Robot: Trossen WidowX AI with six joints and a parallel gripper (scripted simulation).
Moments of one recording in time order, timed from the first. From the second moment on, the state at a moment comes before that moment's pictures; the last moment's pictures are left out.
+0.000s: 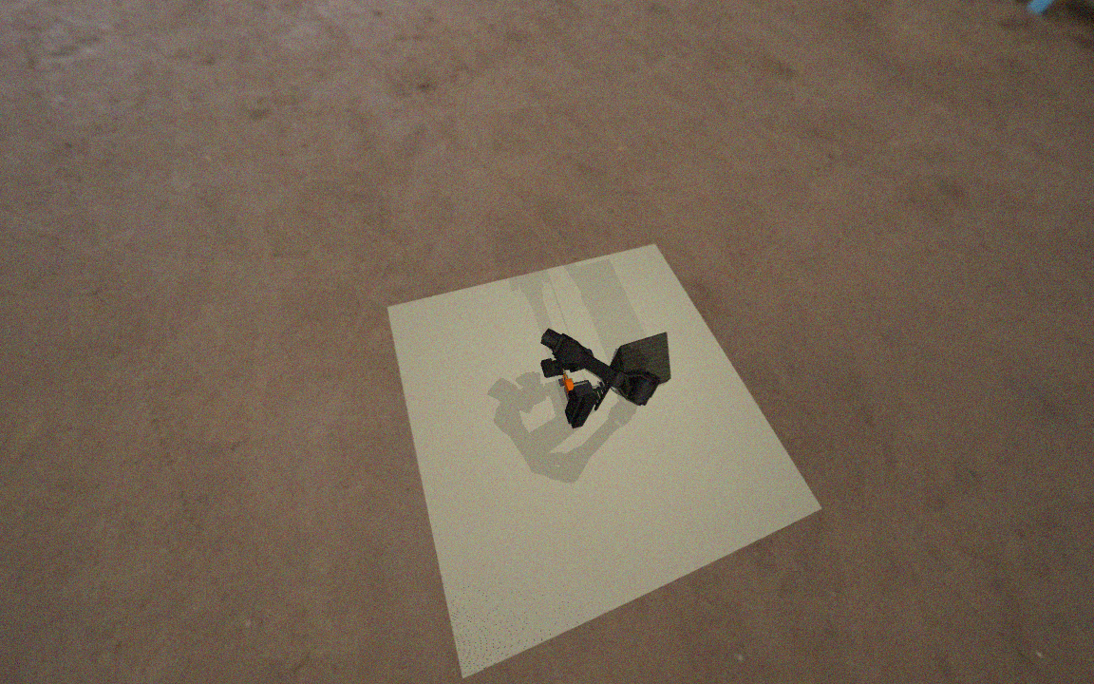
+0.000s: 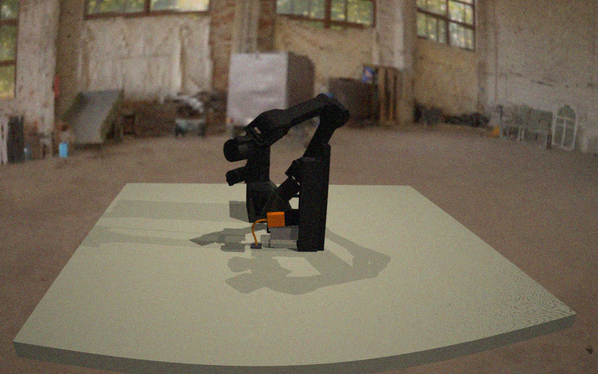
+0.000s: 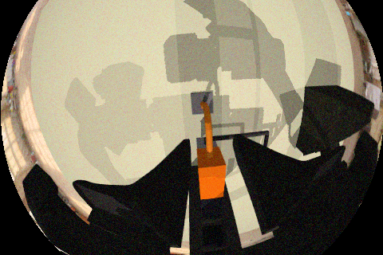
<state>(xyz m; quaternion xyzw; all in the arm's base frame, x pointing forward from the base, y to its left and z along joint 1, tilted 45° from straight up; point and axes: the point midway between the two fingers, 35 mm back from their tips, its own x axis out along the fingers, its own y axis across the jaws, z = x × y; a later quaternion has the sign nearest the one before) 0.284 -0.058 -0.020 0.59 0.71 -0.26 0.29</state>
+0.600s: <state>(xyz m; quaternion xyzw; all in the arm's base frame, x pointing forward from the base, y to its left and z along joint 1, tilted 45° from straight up) 0.286 -0.055 -0.008 0.60 0.70 -0.26 0.29</state>
